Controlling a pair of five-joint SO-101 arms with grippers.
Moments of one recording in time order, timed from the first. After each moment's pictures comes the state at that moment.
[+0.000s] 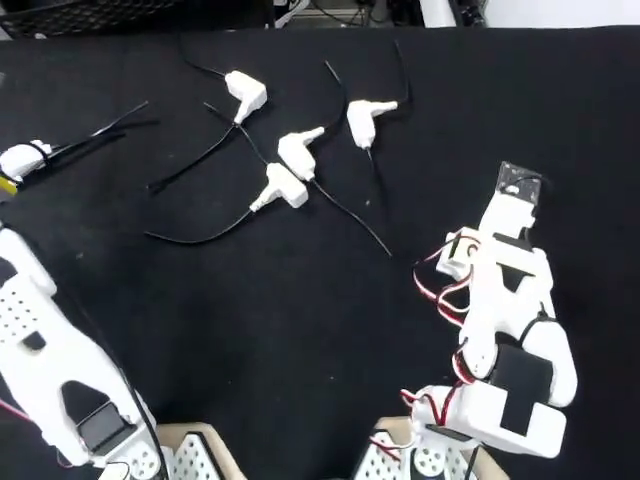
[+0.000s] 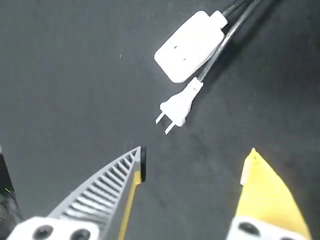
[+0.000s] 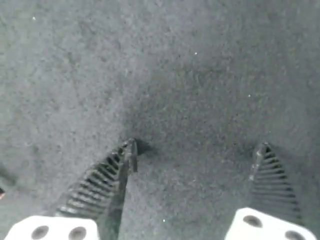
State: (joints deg) left arm -43.8 52.2 -73.2 86.5 -61.7; right arm 20.7 -4.4 49.7 35.4 -0.9
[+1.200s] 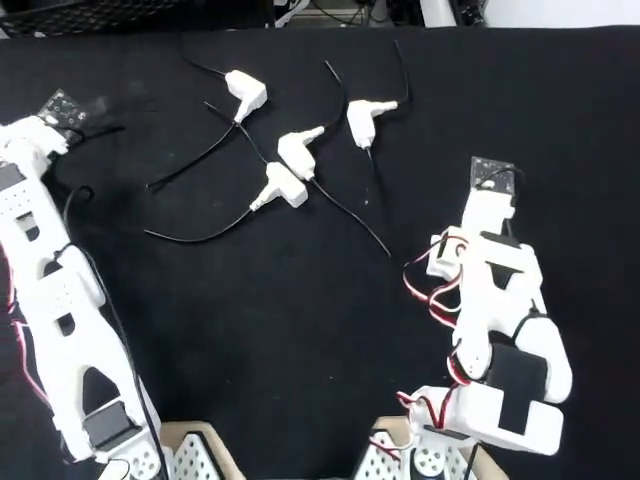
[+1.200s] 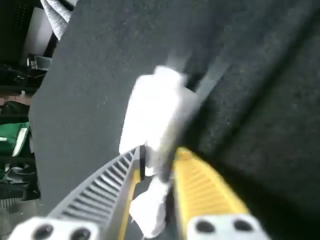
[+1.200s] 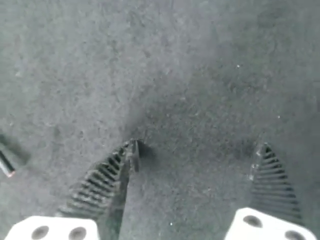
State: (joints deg) left arm -36.0 90.7 -89.3 47.3 -70.5; right arm 16.9 -3.7 50.2 34.9 8.0
